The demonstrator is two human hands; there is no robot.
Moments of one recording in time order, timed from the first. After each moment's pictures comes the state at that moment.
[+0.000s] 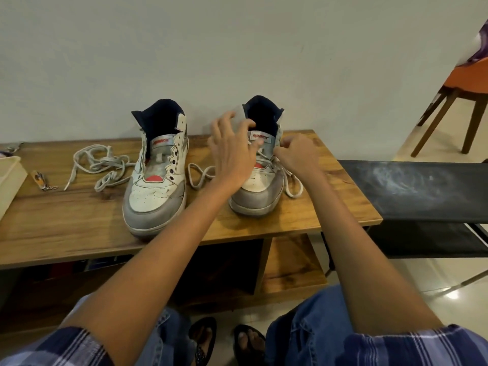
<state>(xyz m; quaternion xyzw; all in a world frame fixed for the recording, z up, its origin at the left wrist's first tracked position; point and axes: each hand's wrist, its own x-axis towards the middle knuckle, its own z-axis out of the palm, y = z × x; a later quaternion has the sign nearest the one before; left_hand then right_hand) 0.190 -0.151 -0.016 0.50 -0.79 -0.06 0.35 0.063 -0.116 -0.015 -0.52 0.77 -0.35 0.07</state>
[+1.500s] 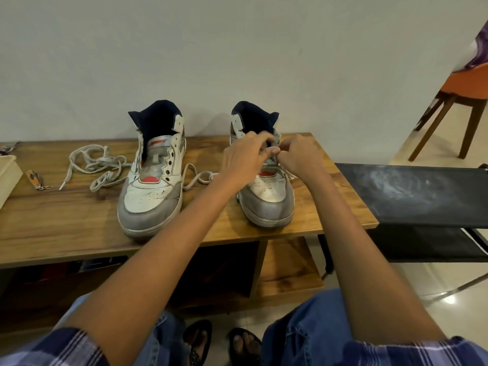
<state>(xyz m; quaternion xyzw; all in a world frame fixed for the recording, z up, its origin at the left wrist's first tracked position) 0.183 -0.152 -0.012 0.38 -0.88 -0.06 0.27 0.053 -0.110 -0.007 -0.57 0.77 -0.27 0.04</state>
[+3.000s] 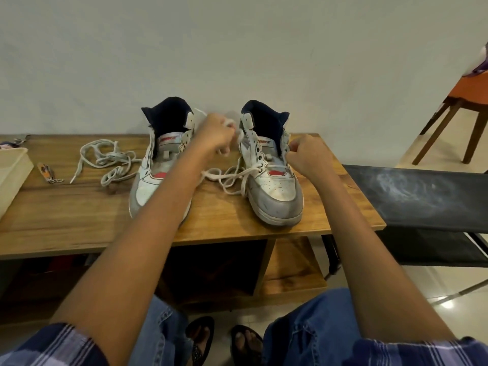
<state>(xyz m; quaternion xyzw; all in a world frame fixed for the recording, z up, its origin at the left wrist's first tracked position) 0.235 -0.180 0.026 0.53 -0.69 -0.41 0.28 0.063 -0.106 0.000 -0.55 0.80 -0.24 0.04</state>
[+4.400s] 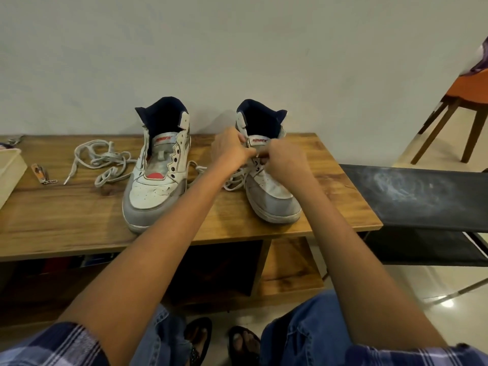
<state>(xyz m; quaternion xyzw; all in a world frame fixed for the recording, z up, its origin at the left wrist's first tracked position) 0.199 -0.159 -0.001 0.54 -0.71 -0.31 0.32 0.101 -0.108 -0.005 -0.65 0.75 -0.12 -0.06</state>
